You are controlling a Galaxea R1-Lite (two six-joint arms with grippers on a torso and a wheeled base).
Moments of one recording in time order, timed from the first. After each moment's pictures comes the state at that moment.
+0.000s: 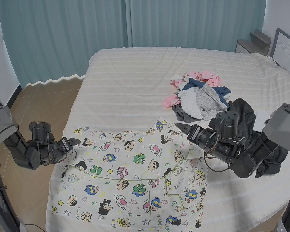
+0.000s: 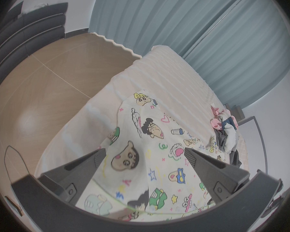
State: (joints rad) left arm 0.06 2.11 -0.71 -0.77 -0.20 -0.60; right arm 0.49 2.12 -0.81 -1.02 -0.09 0.71
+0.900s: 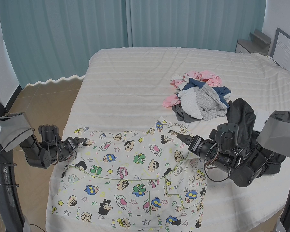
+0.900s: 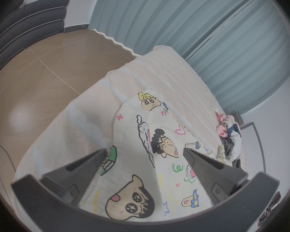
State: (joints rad) left arm 0.08 2.36 -0.91 -0.87 -0.24 -0.64; right arm 0.48 2.17 -0.69 -1.16 -0.04 0.78
